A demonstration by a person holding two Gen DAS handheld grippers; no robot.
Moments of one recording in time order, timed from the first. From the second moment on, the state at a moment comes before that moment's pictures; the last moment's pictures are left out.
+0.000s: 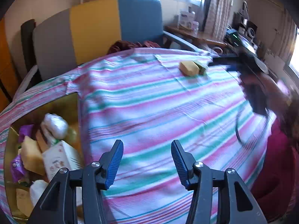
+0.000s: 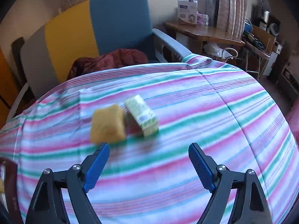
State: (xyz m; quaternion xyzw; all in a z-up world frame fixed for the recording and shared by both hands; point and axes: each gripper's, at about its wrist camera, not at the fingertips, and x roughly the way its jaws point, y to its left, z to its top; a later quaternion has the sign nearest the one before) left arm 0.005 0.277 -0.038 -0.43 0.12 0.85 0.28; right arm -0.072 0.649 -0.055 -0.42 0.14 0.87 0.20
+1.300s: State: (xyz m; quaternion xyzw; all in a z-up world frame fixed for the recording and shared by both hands) left arm -0.064 0.405 -0.062 -0.47 0.06 0.82 0.31; right arm 0.007 0.655 -0.082 -0.44 0.26 0.84 0.19
